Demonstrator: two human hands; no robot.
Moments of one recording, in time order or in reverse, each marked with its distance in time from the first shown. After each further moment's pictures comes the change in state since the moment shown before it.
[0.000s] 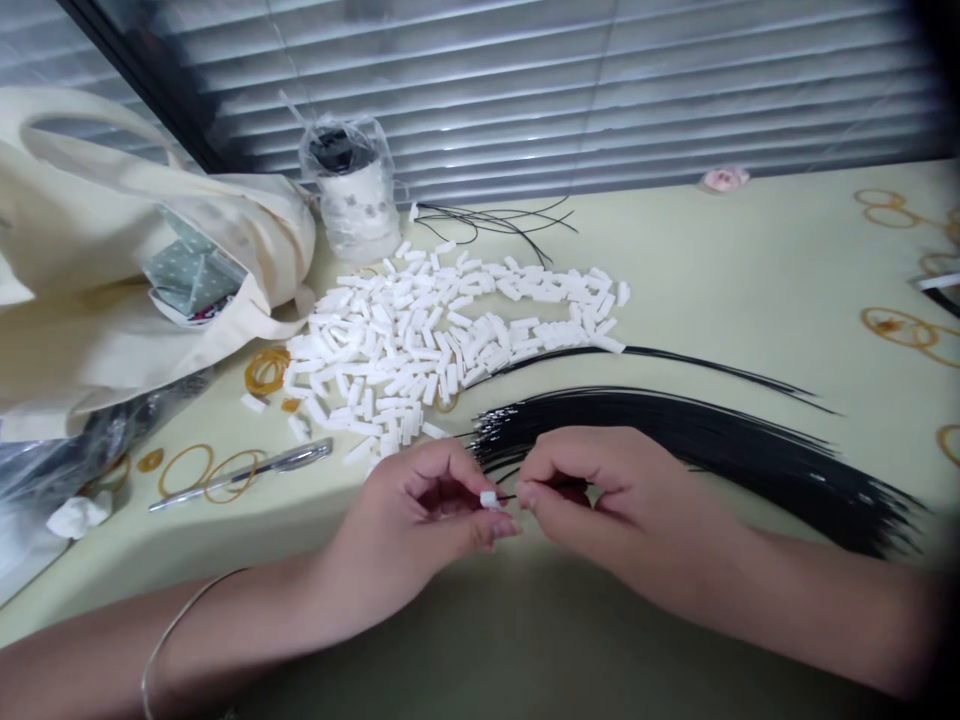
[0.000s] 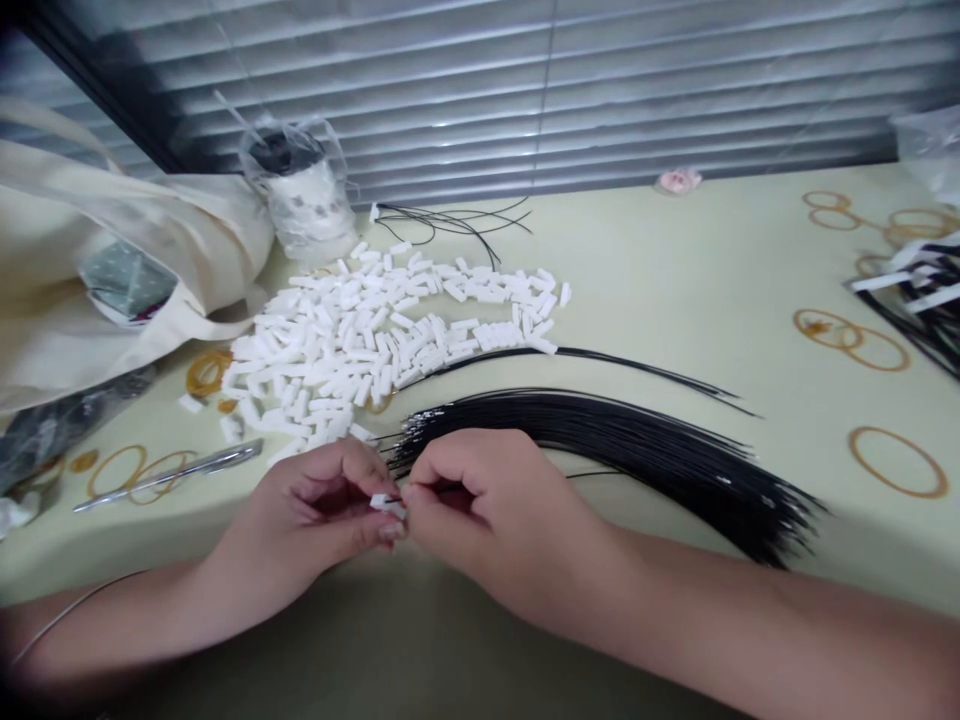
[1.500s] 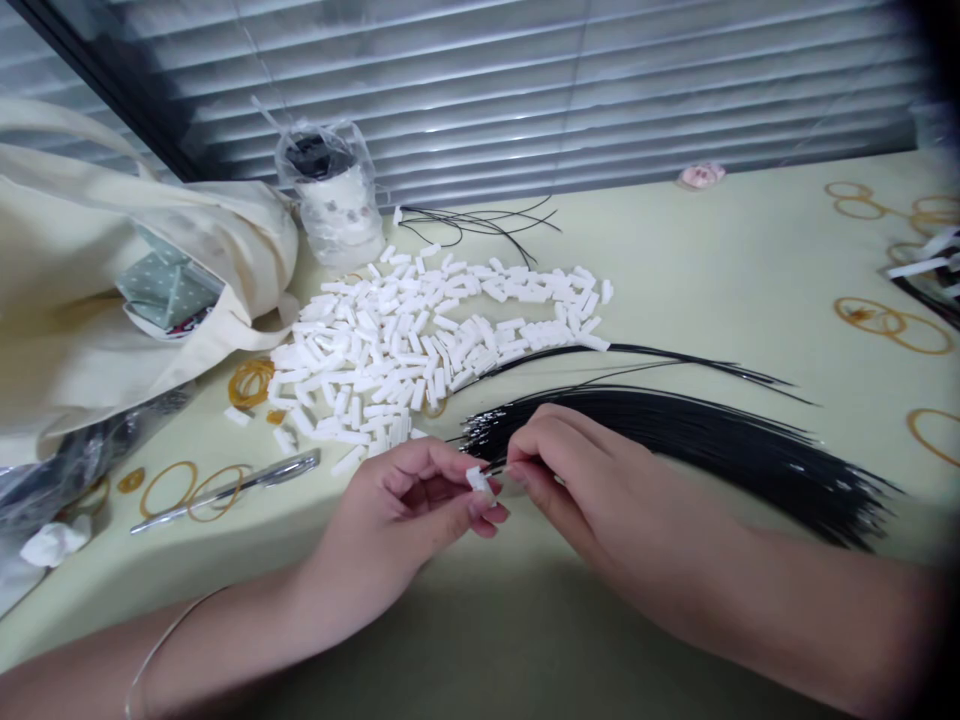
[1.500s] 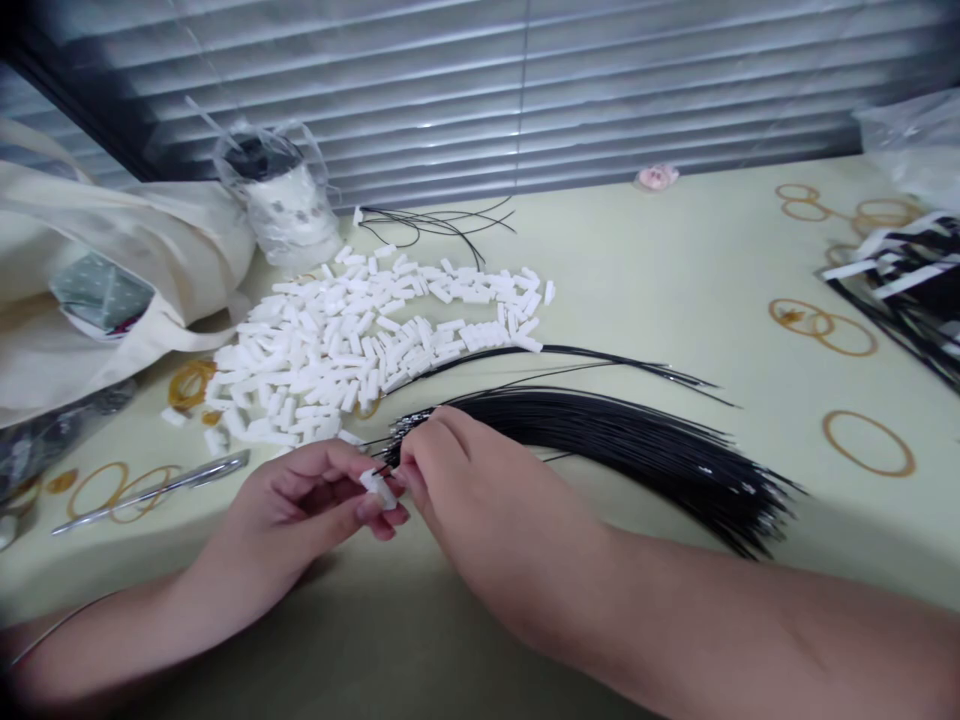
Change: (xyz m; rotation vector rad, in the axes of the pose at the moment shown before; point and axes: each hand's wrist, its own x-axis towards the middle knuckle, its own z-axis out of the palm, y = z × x) left_hand 0.004 0.004 -0.001 -0.136 -0.006 -0.024; right_hand -0.002 0.002 0.001 -0.469 0.188 -0.236
